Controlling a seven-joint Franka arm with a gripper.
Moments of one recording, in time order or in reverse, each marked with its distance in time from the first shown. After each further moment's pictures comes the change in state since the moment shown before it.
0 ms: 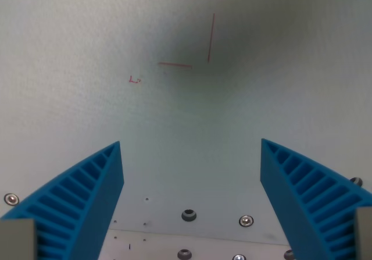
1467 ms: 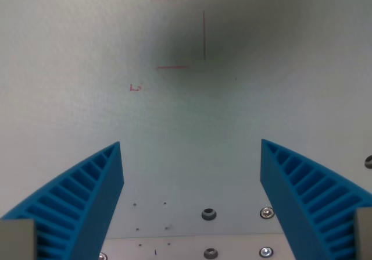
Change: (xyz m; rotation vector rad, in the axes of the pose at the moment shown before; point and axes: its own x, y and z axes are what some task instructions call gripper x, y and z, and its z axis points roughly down) arm 0.000 0.000 0.000 0.000 0.000 0.153
